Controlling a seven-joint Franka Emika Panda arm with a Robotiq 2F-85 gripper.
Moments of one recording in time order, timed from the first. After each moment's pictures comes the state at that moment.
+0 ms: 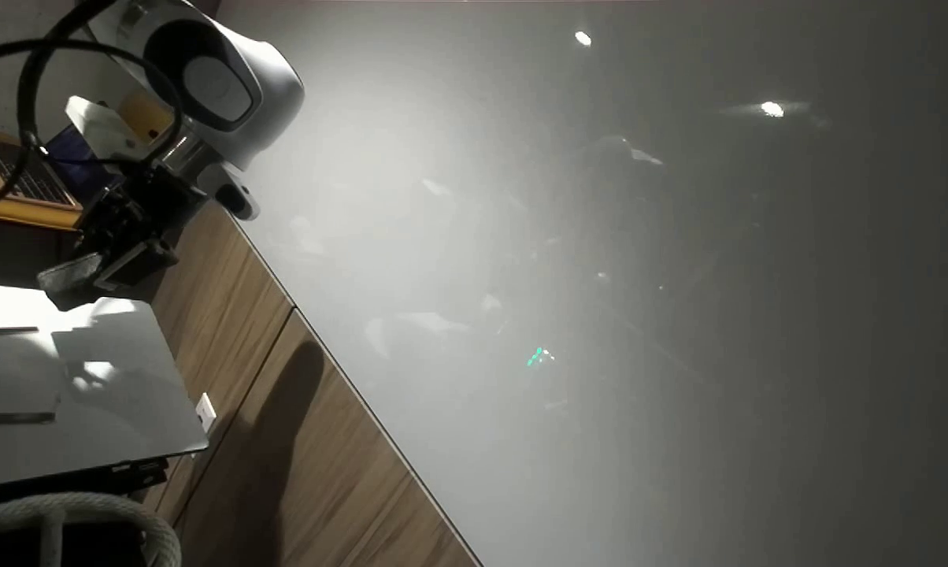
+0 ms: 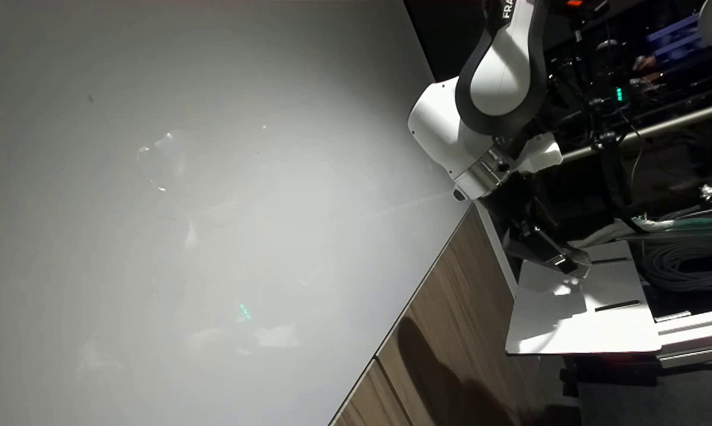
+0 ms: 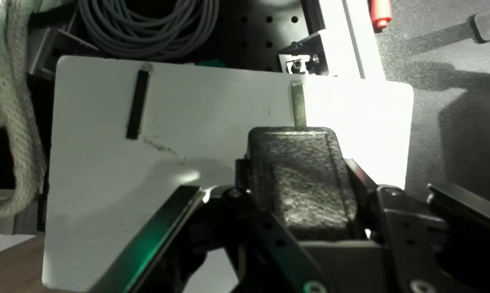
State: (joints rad) arm 0.13 -0.12 0.10 -2.68 0.05 2.21 0.11
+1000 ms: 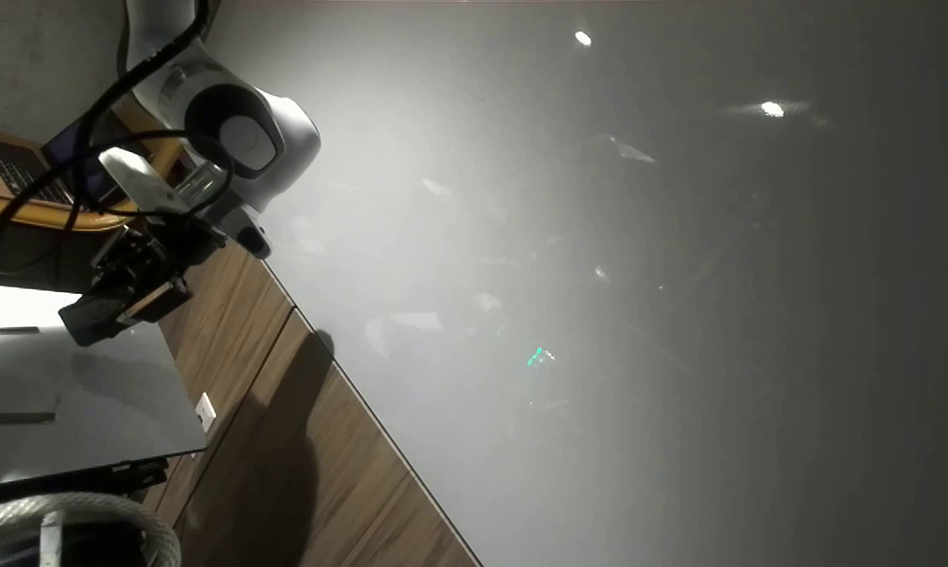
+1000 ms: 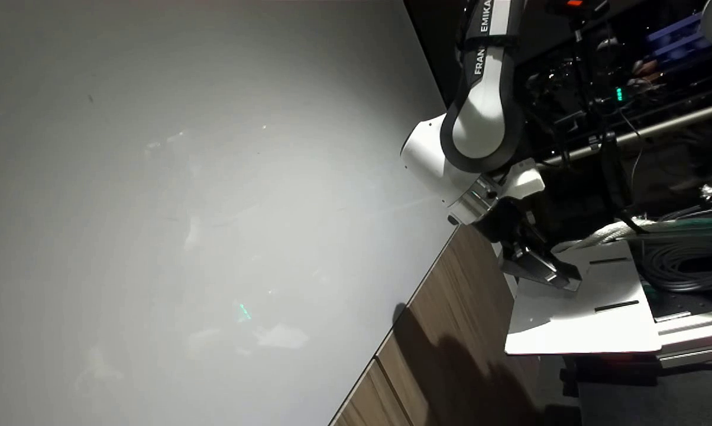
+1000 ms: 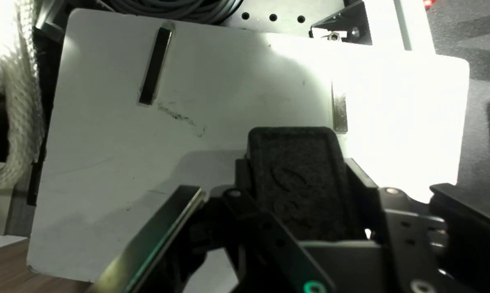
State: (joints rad) arm 0.10 0.09 0.09 -2.56 -0.02 2.22 0.06
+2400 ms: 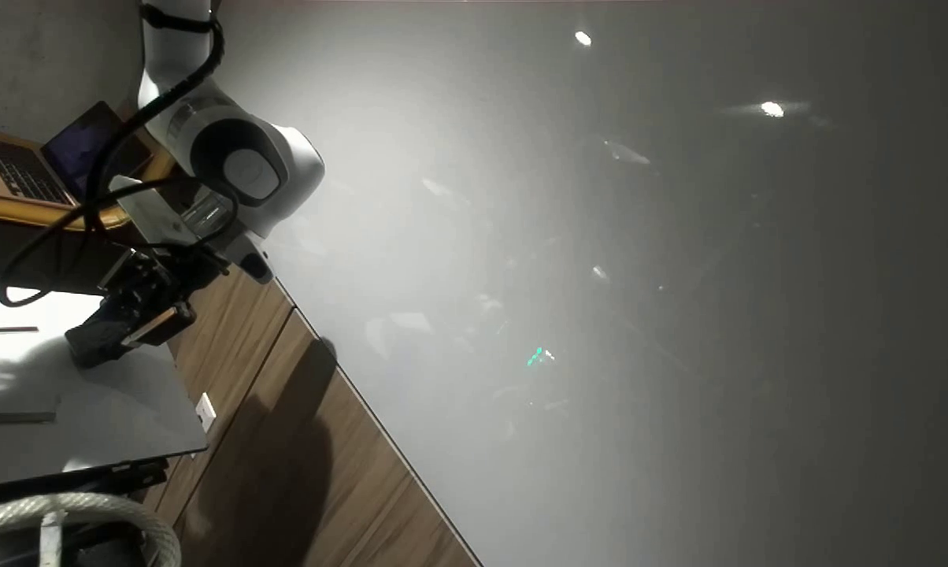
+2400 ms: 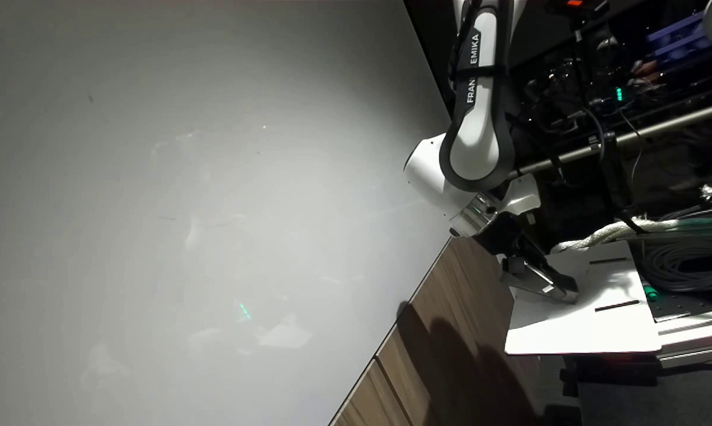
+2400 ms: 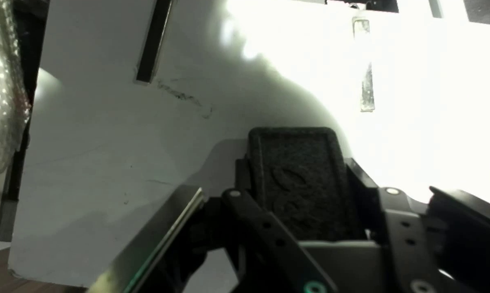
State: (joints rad) arm 0.08 0.18 0.07 -2.52 -0.02 2.28 0.04
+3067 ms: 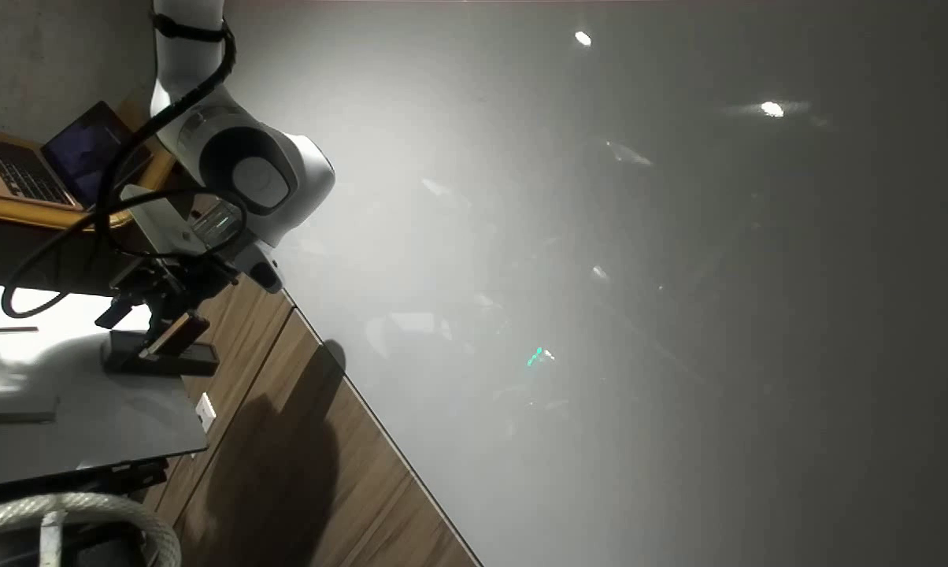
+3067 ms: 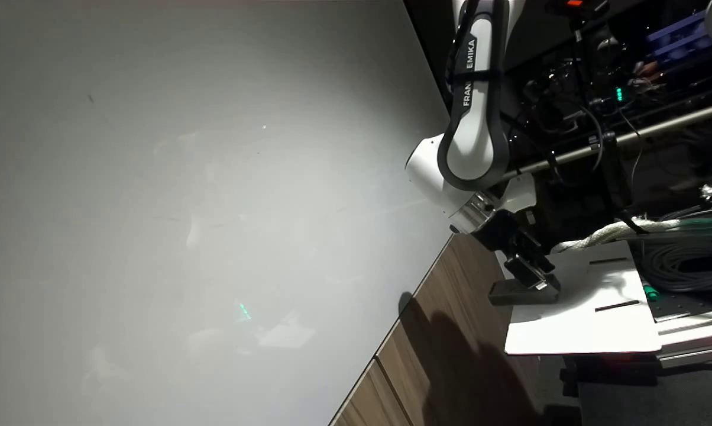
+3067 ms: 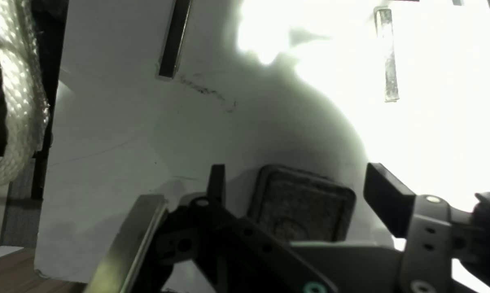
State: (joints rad) arm 0.06 0.19 0.05 -2.51 -0.02 2.28 0.03
